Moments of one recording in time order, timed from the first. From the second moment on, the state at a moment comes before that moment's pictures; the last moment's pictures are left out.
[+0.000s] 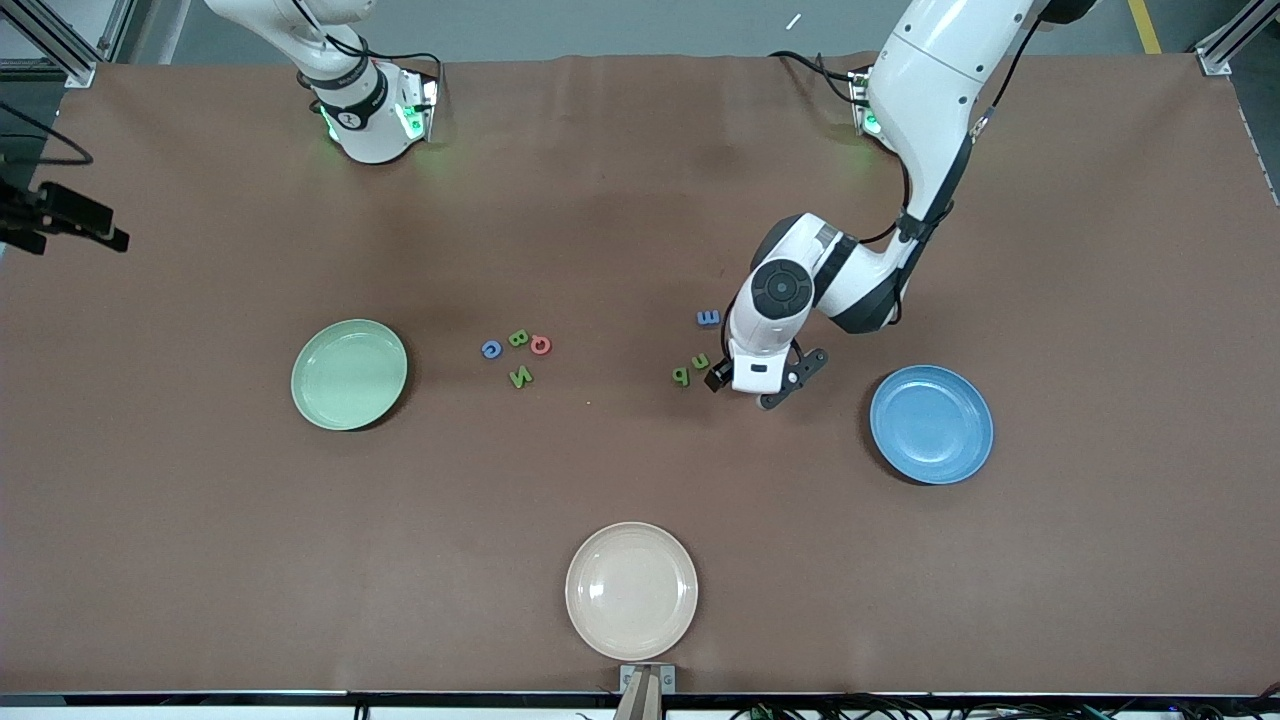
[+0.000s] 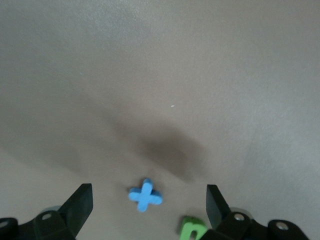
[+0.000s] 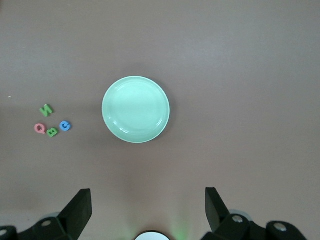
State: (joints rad) left arm -0.48 0.59 -0.15 -1.90 0.03 2.47 -1.37; right arm -0.04 0.00 -0.11 -1.59 0.04 1.47 -0.13
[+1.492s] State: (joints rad) left arm -0.51 0.58 -0.15 -1.97 0.04 2.54 -1.46; right arm 0.50 0.47 -0.09 -1.77 0.16 2.16 0.26
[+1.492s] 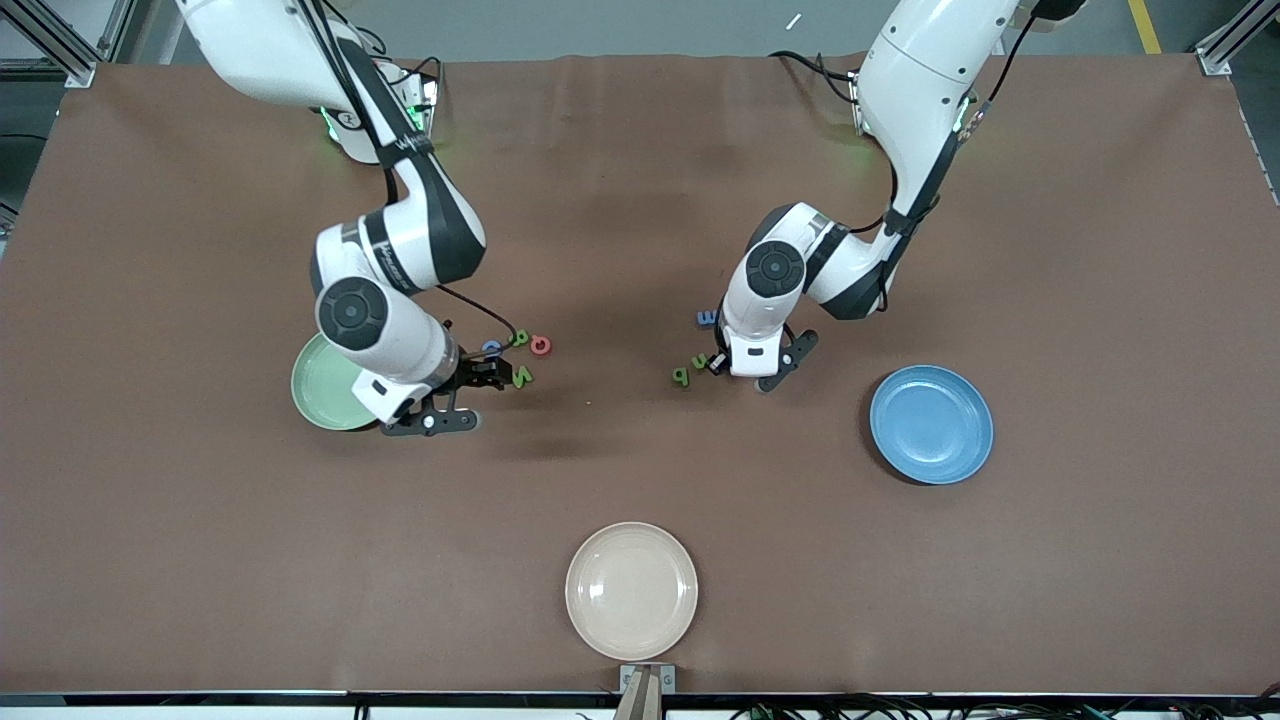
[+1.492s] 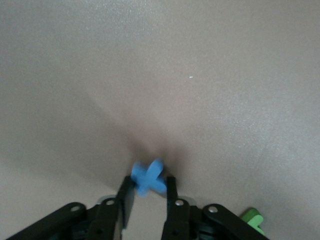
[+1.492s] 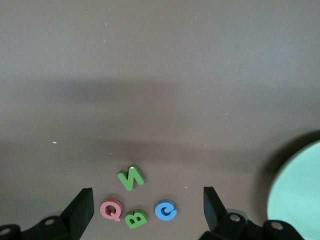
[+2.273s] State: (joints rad) left arm -0.41 0.48 -0.14 -1.96 0.04 2.41 -1.34; right arm 0.51 0.53 -0.06 -1.89 0.22 2.32 0.25
